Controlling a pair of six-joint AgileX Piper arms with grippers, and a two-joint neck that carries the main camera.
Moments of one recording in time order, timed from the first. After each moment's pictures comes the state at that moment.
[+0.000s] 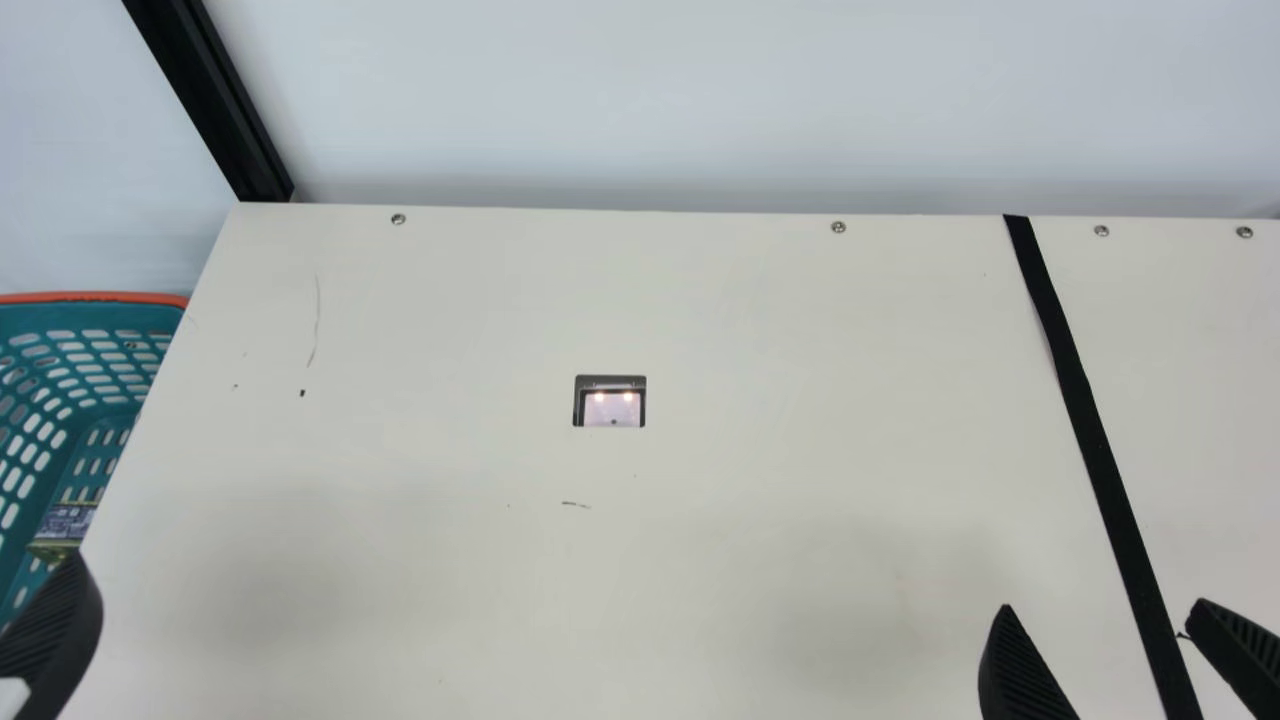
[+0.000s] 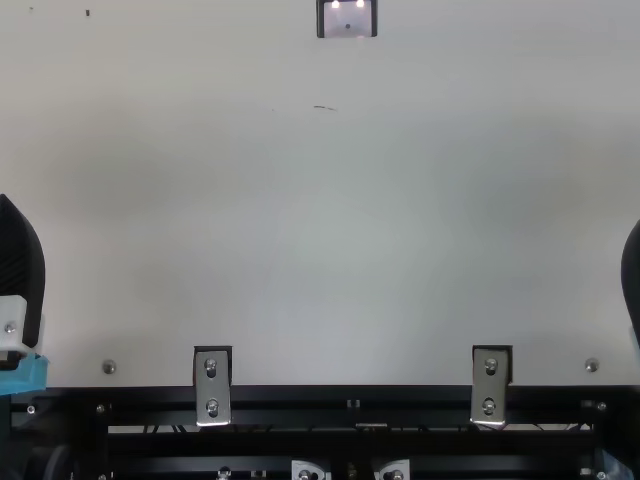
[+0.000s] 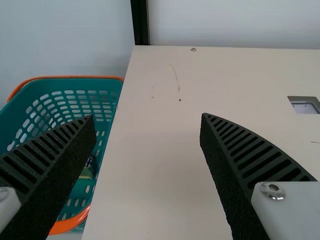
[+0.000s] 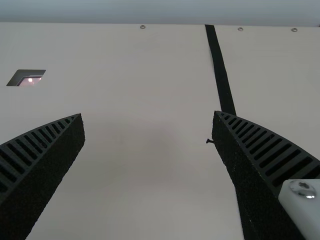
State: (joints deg) left arm -4.0 13.6 -20.2 4.9 38.3 -6.5; right arm -4.0 13.6 -20.2 4.9 38.2 -6.5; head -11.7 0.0
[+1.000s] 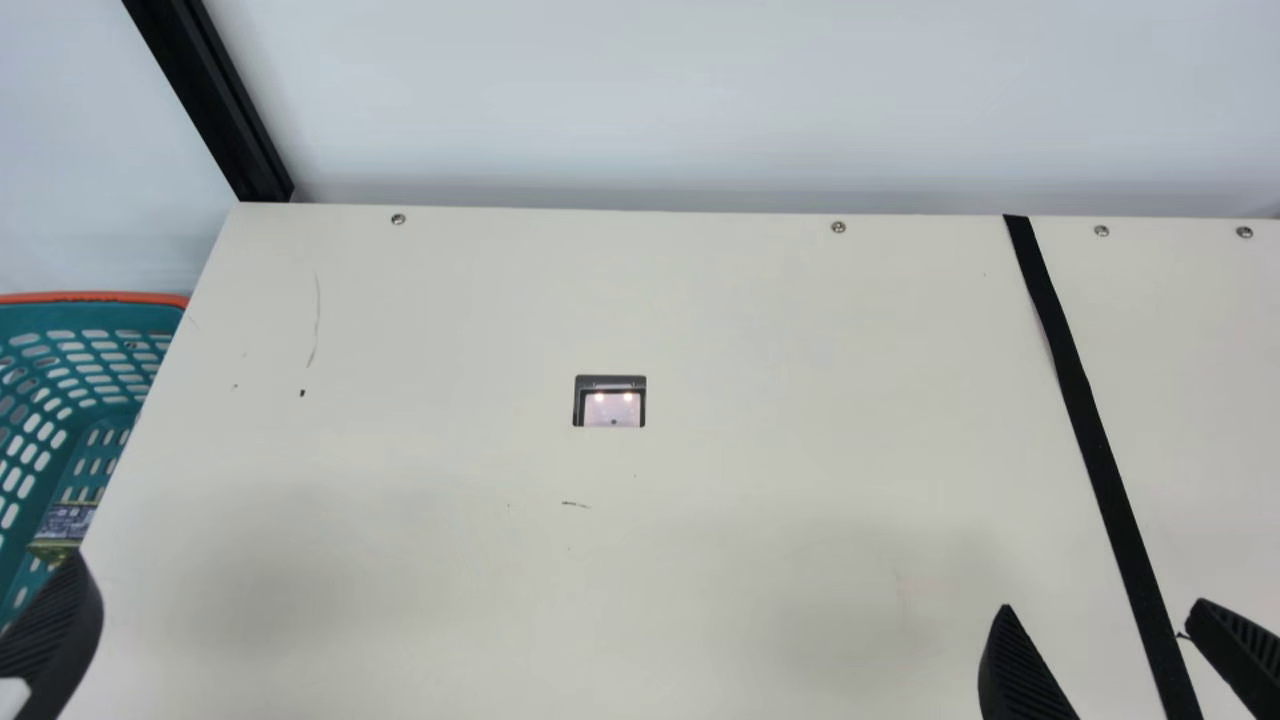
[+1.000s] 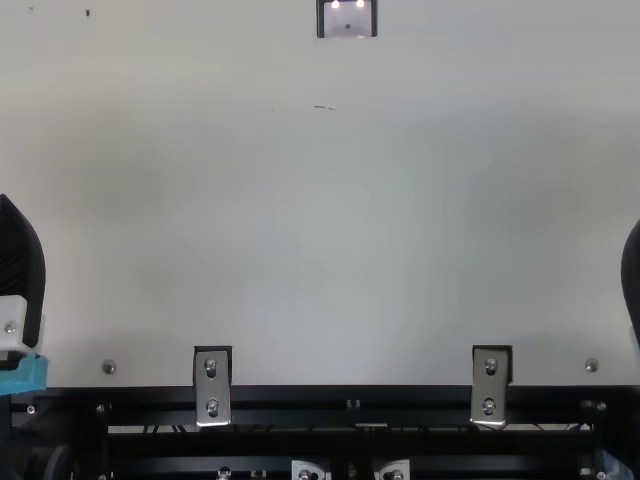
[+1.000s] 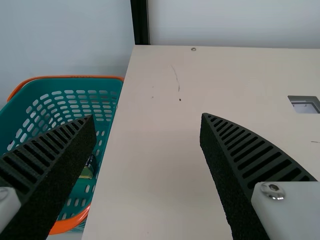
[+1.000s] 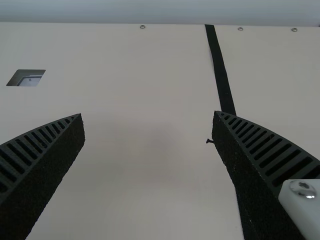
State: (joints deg) left arm -4.0 13.6 -20.2 4.9 38.3 -6.5; right arm -4.0 13.6 -20.2 4.9 38.2 -6.5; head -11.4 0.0
